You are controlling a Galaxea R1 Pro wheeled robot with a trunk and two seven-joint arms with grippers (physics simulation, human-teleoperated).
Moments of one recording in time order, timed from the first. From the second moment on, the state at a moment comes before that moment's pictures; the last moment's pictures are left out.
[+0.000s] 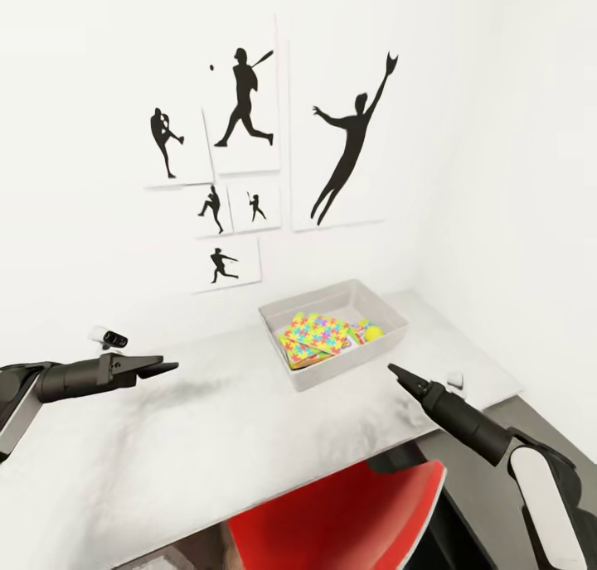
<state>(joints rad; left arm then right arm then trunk) -0.63 0.53 0.01 -1.11 0.50 1.01 -1.51 -0.25 -0.09 -0.27 -1.58 -0.84 0.84 0.55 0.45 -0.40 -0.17</state>
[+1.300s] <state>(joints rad) -0.47 0.59 0.12 -1.10 0.50 1.02 -1.56 -0.24 -0.13 -0.28 -1.56 -0.84 0.83 0.57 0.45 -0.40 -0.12</state>
